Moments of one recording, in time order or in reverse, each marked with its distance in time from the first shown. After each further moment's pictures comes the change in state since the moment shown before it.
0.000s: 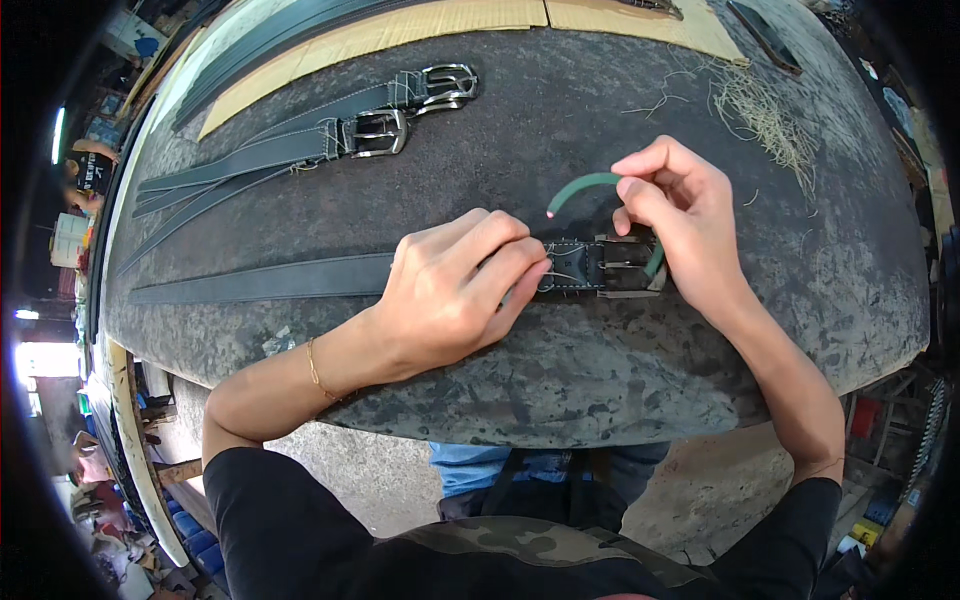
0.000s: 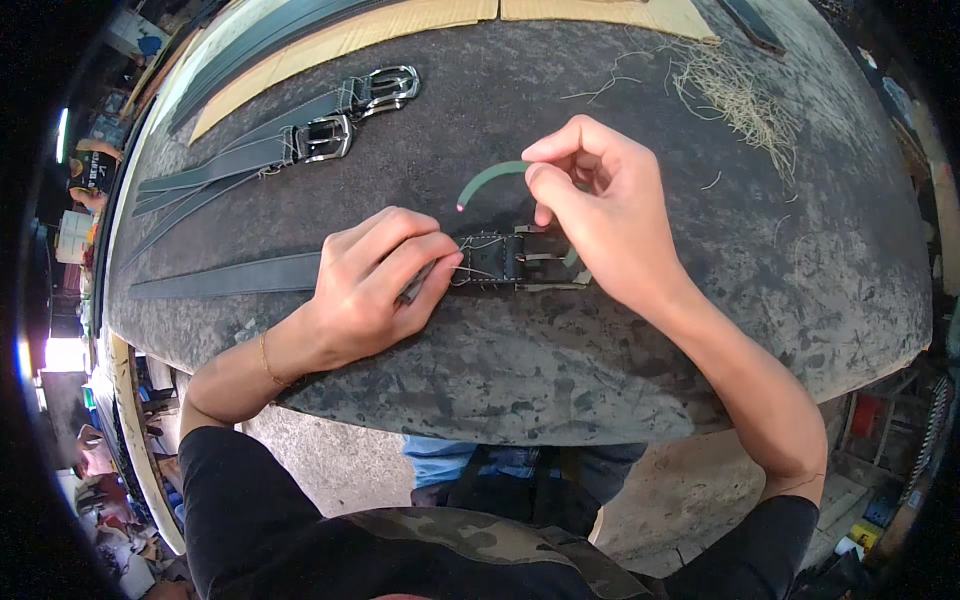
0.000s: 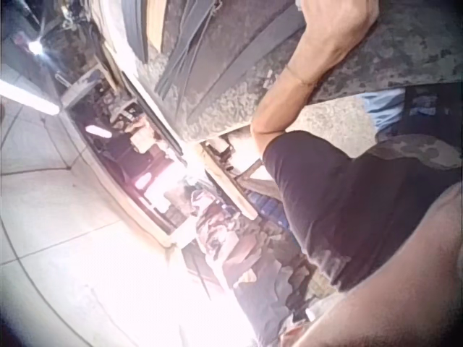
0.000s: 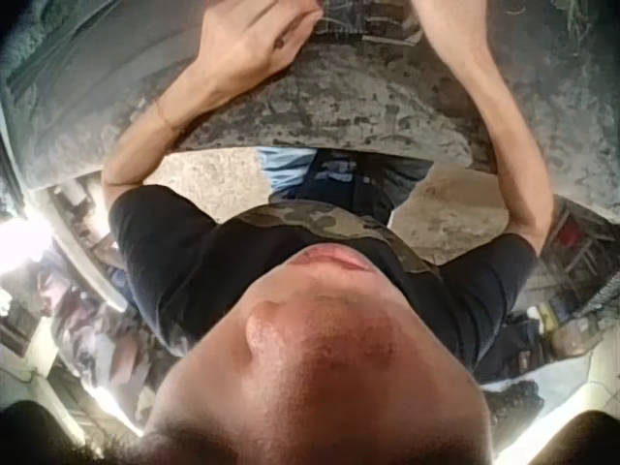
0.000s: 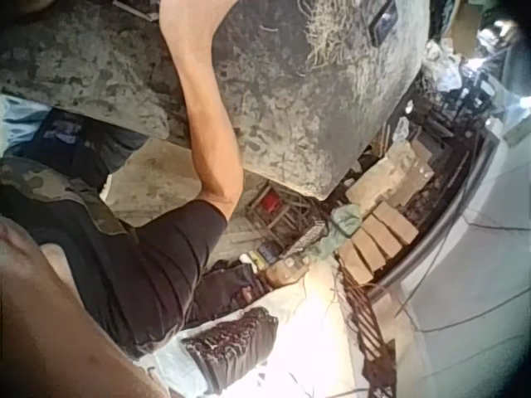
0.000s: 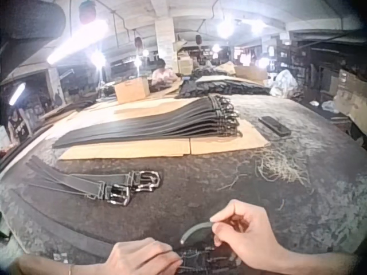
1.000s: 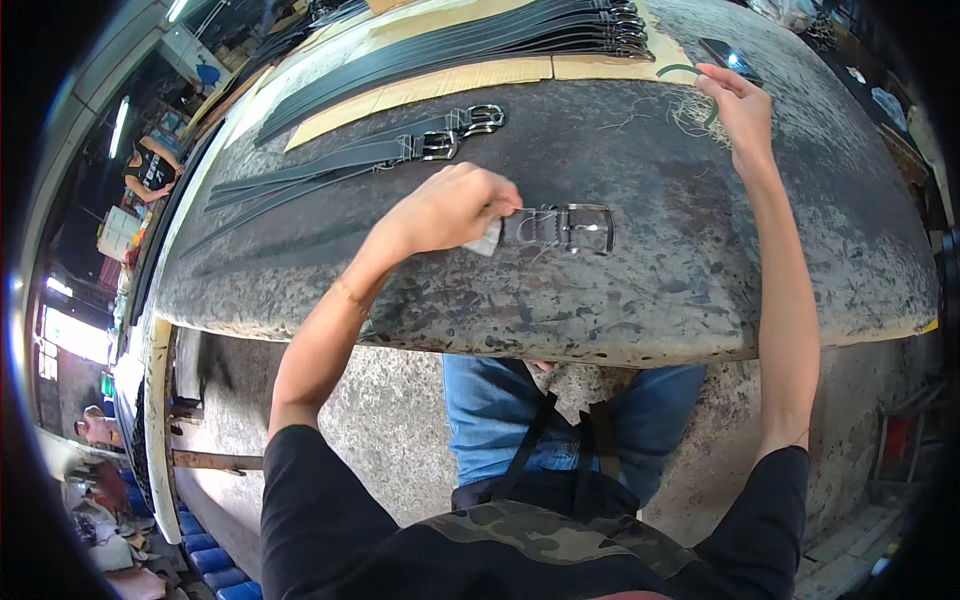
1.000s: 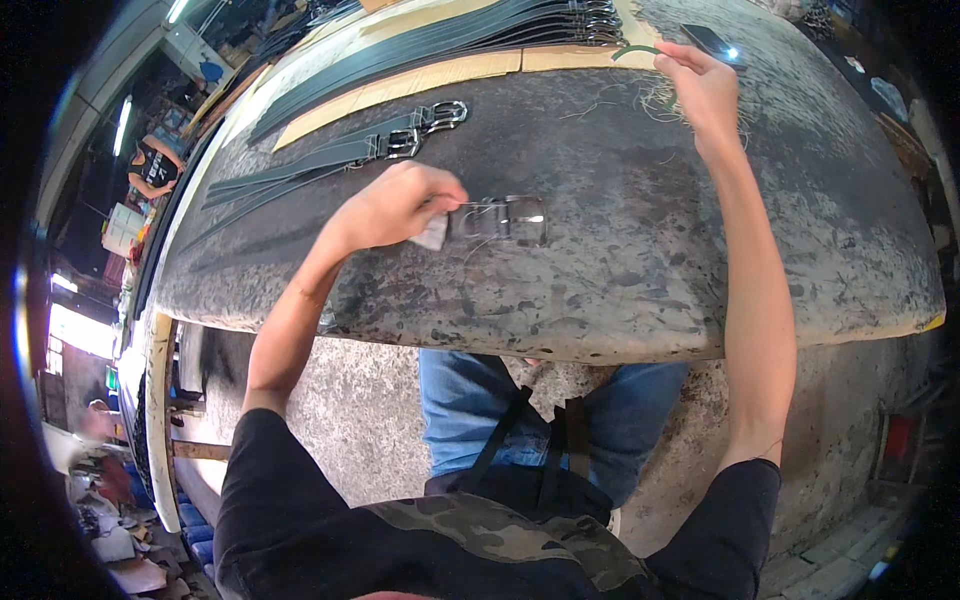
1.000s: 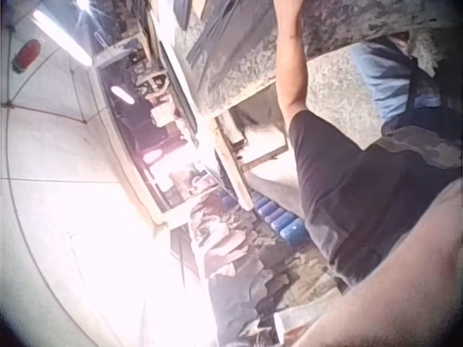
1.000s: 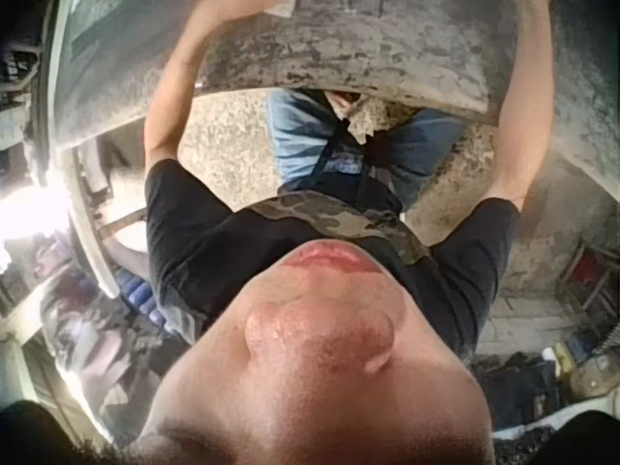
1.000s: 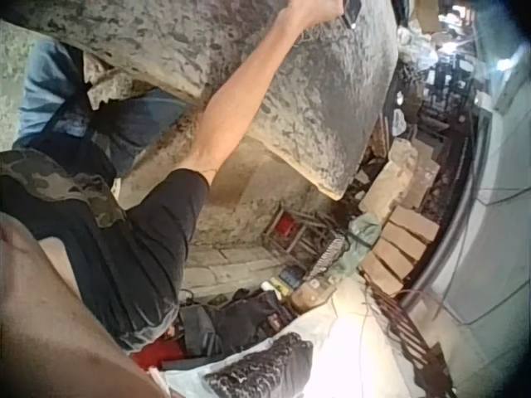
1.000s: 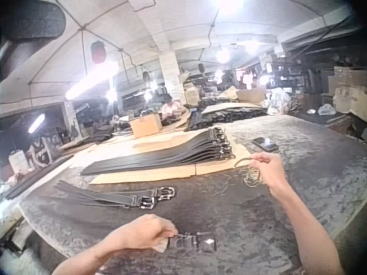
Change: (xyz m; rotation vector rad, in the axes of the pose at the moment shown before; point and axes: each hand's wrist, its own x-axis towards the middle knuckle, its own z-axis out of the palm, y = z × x) left_hand 0.018 -0.003 -0.050 -0.002 -0.502 -0.155; right_hand 0.045 -0.037 -0.118 -0.321 0.543 -0.389
